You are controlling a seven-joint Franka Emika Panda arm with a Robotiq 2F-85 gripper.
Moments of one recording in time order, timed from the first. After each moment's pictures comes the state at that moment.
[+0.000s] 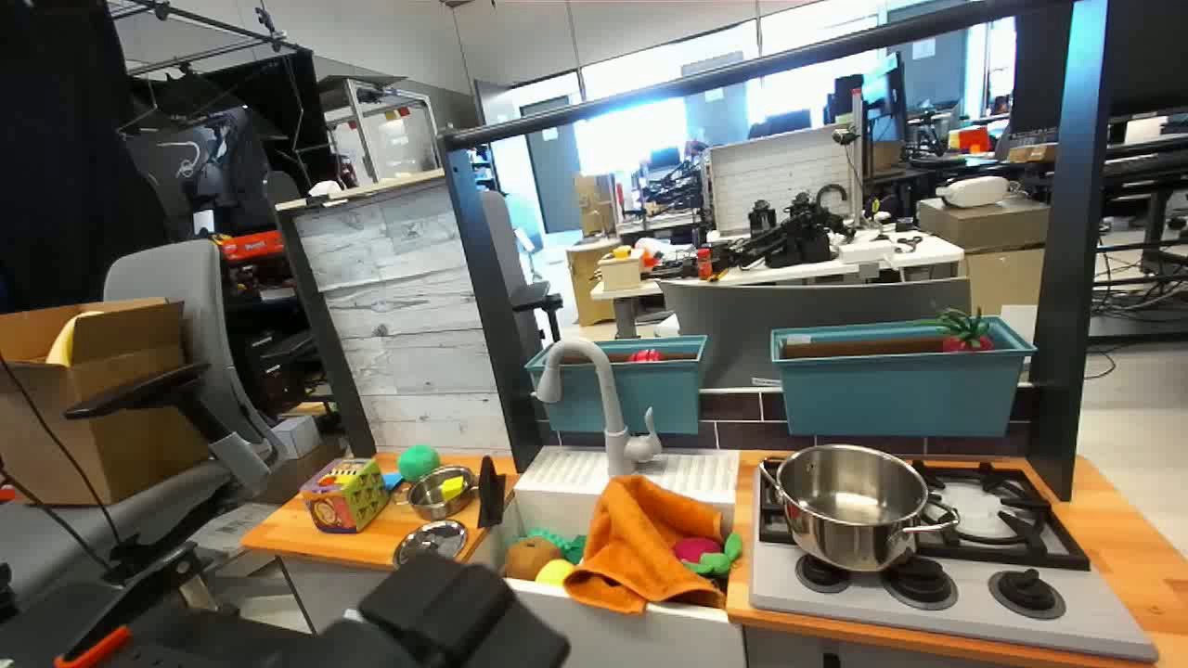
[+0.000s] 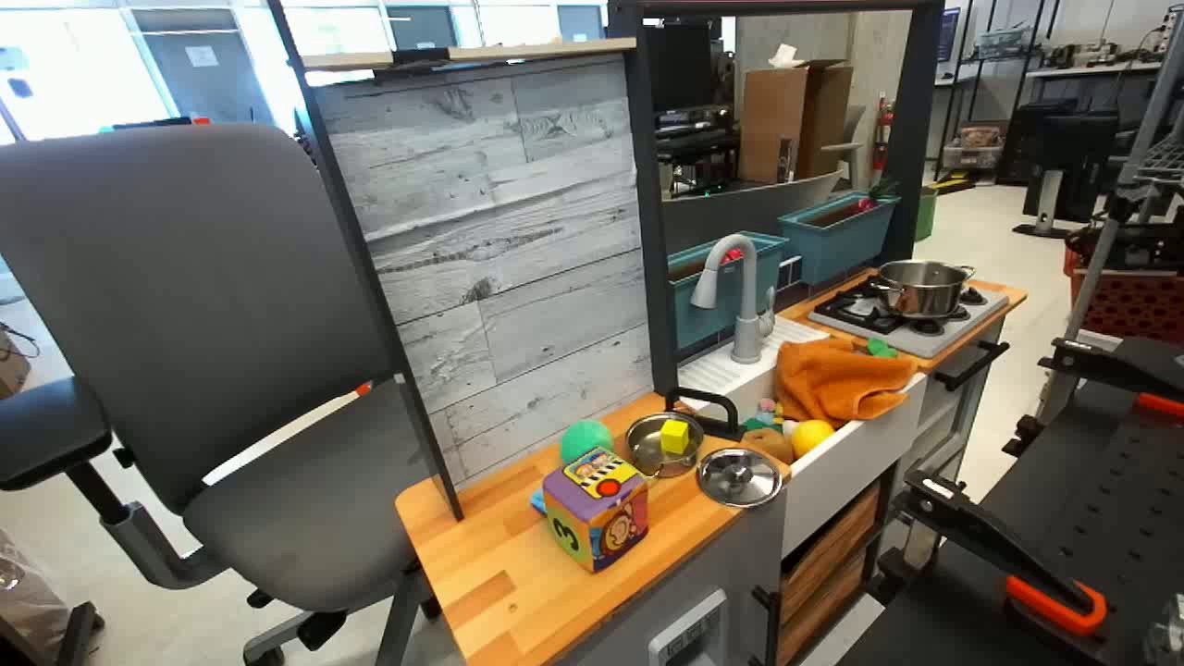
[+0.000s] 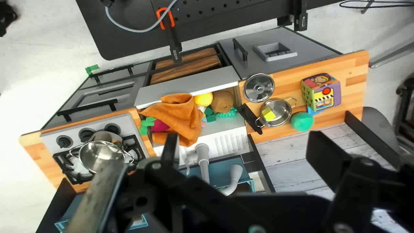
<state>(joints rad) -0.13 -0.93 -0.09 -2.69 -0.02 1.96 0.01</state>
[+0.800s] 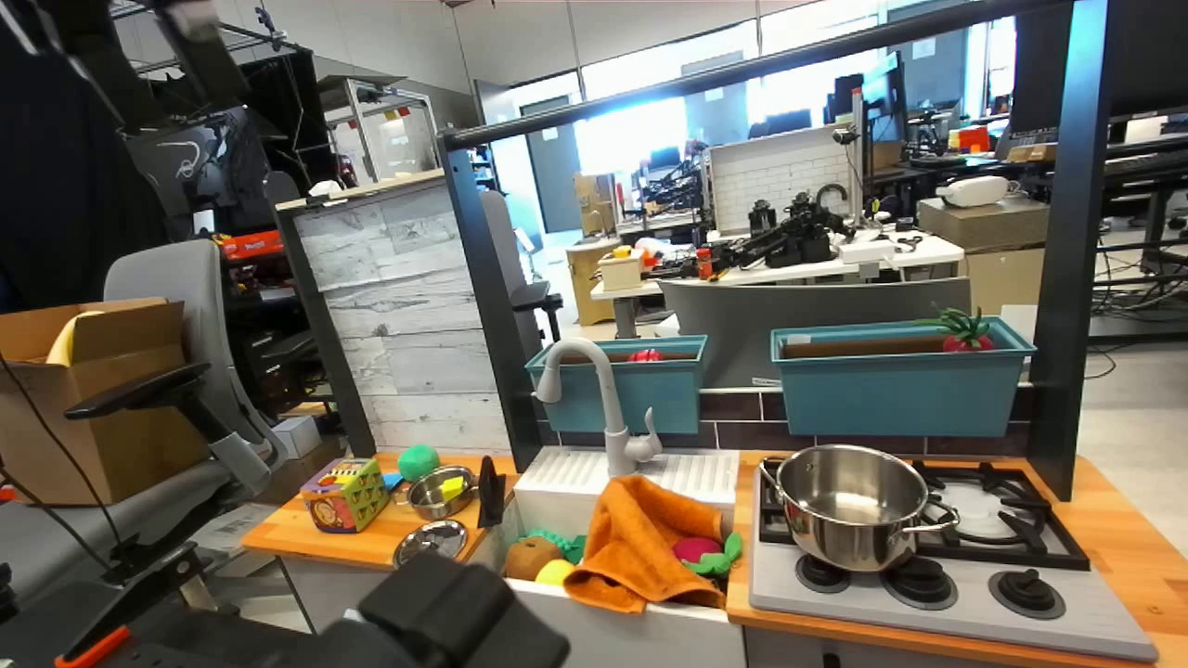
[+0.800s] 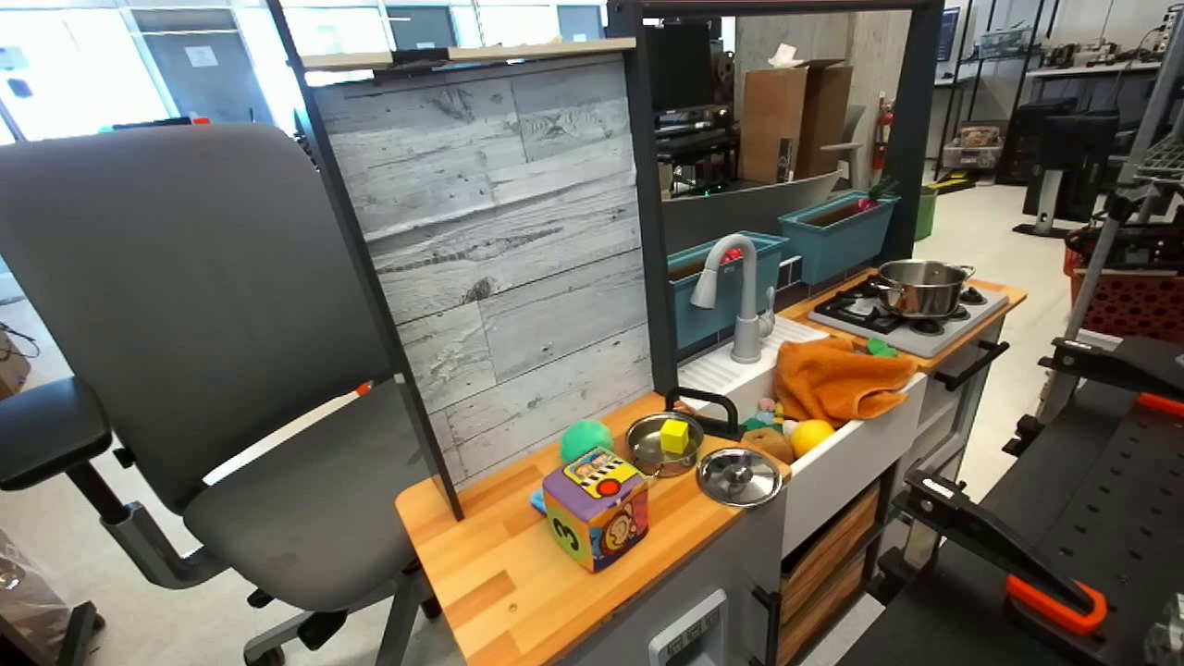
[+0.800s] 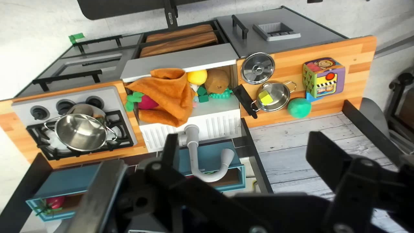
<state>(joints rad) -0.09 -0.79 -0.13 -2.73 -0.02 2.21 -0.08</state>
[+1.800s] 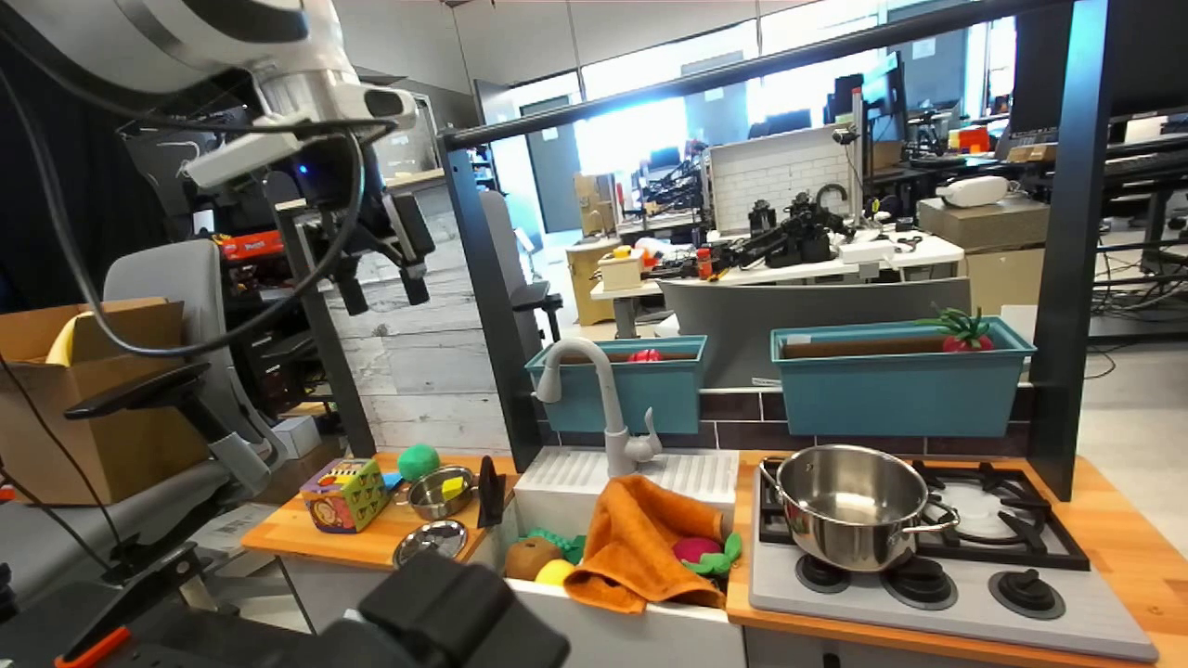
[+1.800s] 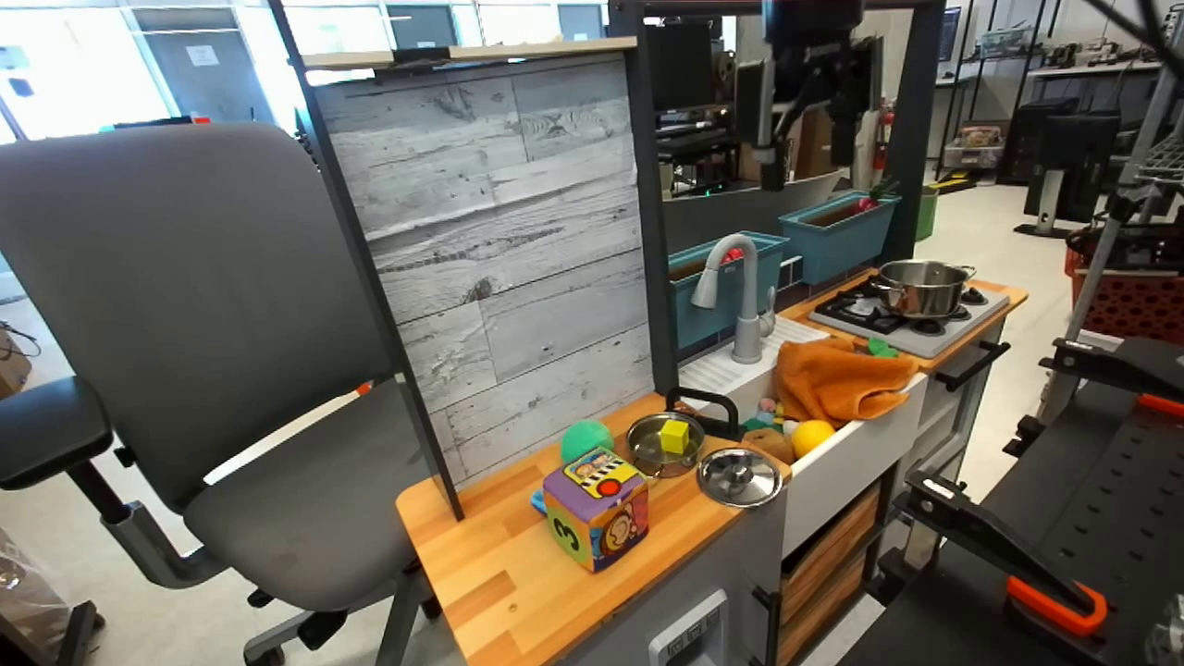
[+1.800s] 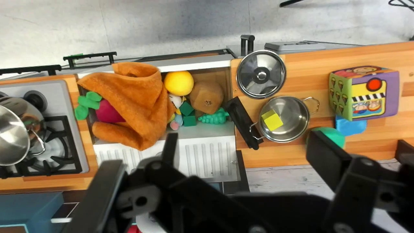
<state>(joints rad) 0.03 0.18 0.03 -2.17 -0.12 2.33 0.19</state>
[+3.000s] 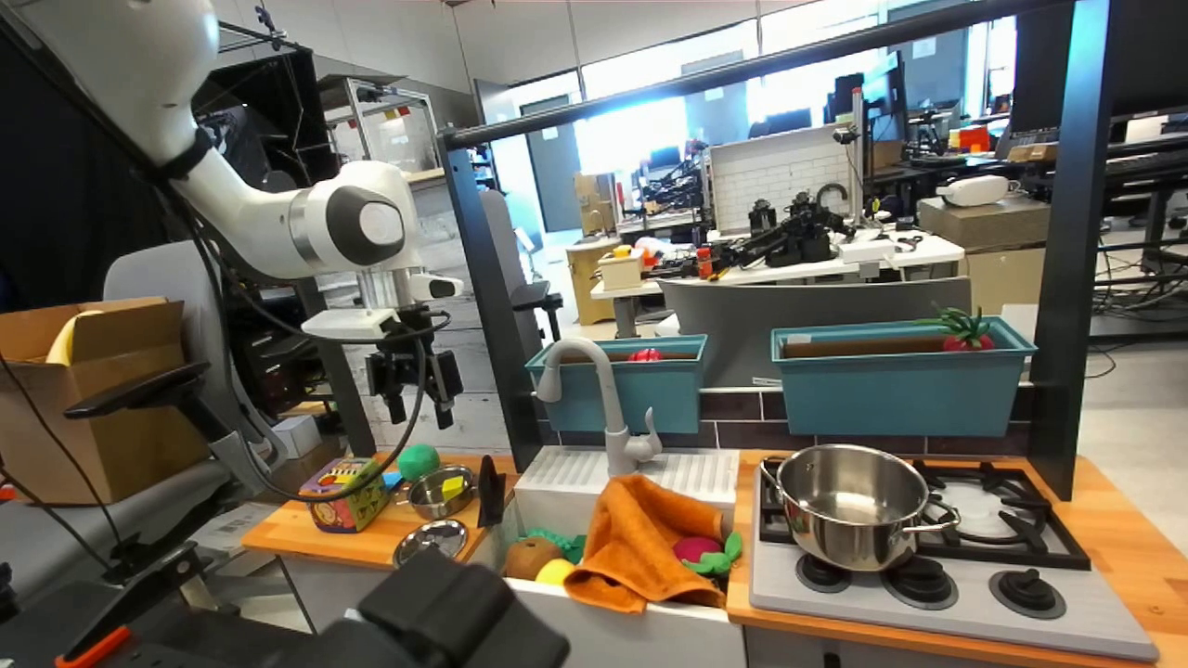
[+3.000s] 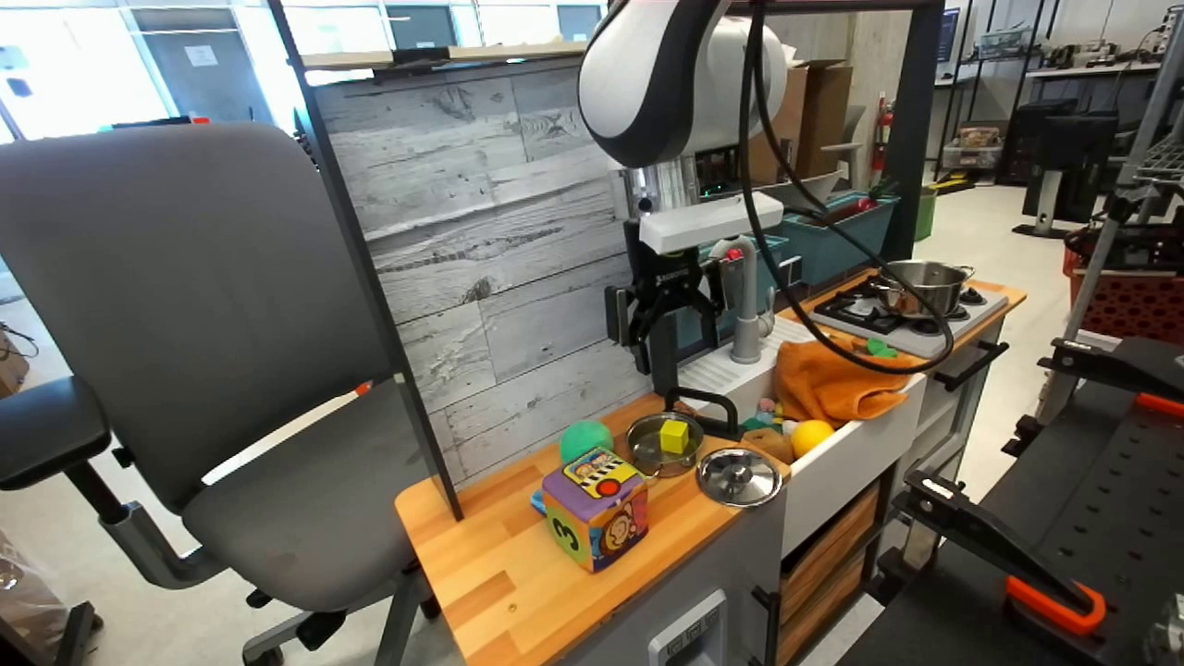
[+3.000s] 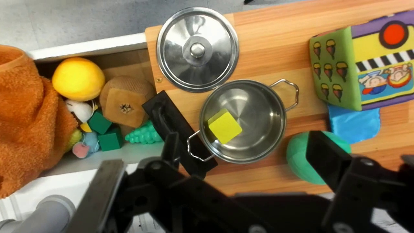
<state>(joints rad) 0.14 0.83 0.02 -1.64 -0.01 2.33 0.27</state>
